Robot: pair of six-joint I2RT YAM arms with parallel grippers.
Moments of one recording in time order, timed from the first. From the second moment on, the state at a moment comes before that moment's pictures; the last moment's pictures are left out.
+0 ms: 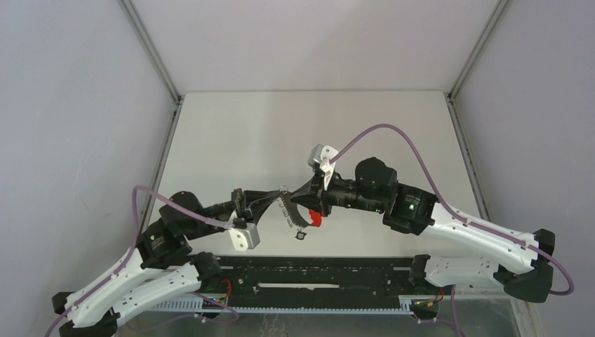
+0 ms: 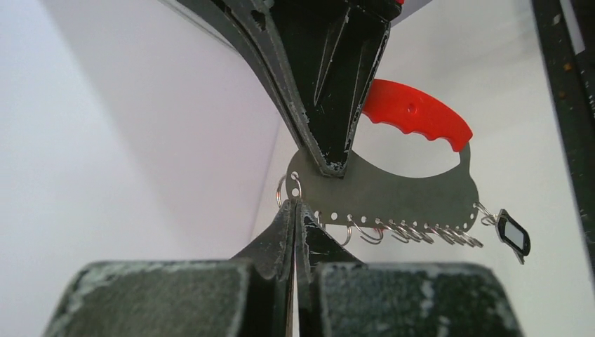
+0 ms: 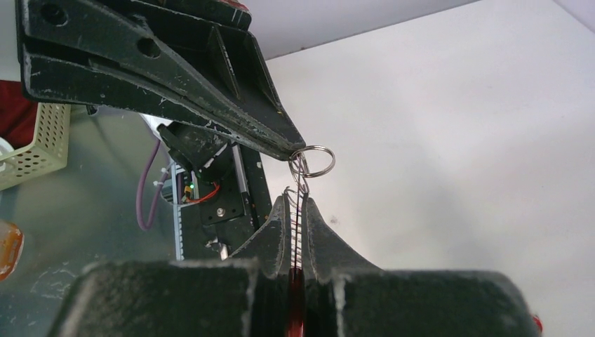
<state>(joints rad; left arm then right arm) -0.95 0.50 0.79 -0.30 0.31 0.87 1.13 1.08 1.10 -0.18 -0.18 0.09</state>
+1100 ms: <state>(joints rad) -0.85 0.50 0.89 -0.41 0.53 0.58 1.06 0.99 1.10 -0.25 -0.81 -0.03</state>
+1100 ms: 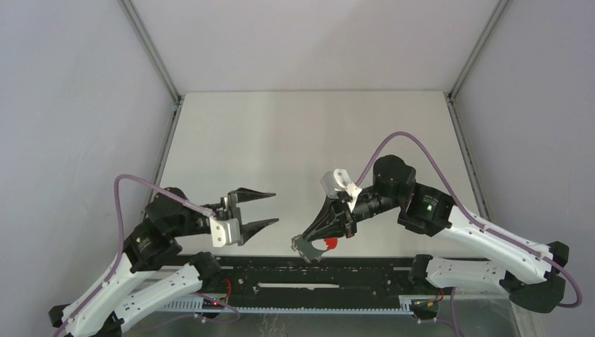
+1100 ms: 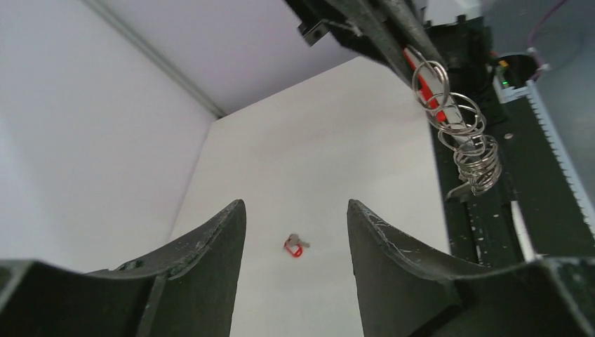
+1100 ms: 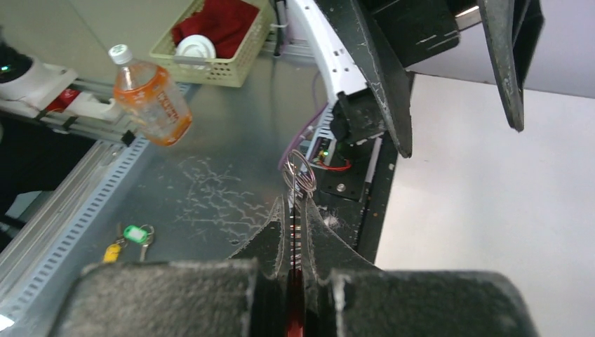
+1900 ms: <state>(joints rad) -0.97 0.53 0.89 -0.35 0.76 0.72 1.00 1.17 1.10 0.04 -1.07 0.24</state>
